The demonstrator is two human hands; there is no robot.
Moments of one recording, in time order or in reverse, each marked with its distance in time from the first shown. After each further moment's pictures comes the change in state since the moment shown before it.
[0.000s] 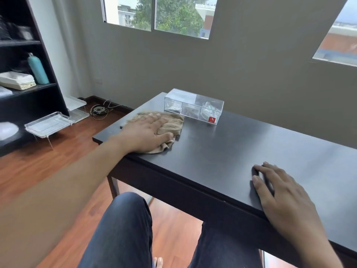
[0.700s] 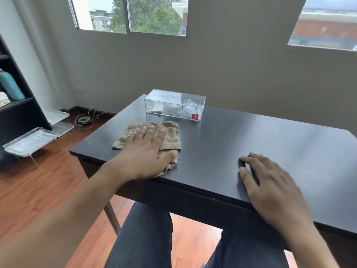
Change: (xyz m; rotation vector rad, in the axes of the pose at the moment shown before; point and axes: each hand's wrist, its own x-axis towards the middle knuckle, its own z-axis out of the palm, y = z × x) left_hand -0.040 0.069 0.003 0.074 -0.062 0.034; right_hand 0.001 0.003 0.004 -0.020 0.009 0.026
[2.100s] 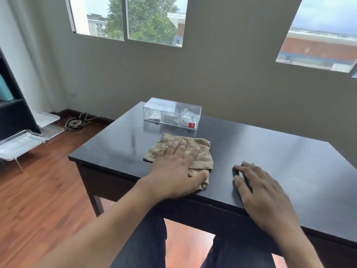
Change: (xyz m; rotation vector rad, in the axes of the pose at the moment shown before) left_hand -0.007 0.066 0.012 -0.131 0.054 0.189; right_hand -0.001 -0.003 -0.002 0.005 0.005 -0.012
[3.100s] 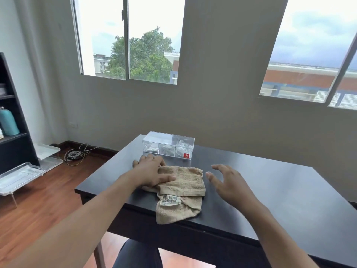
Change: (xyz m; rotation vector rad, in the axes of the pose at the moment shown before) left_hand 0.052 -0.080 -0.047 -0.077 0.010 -0.171; right_hand 0.083 -0.040 -0.012 0.205 -0.015 -0.096
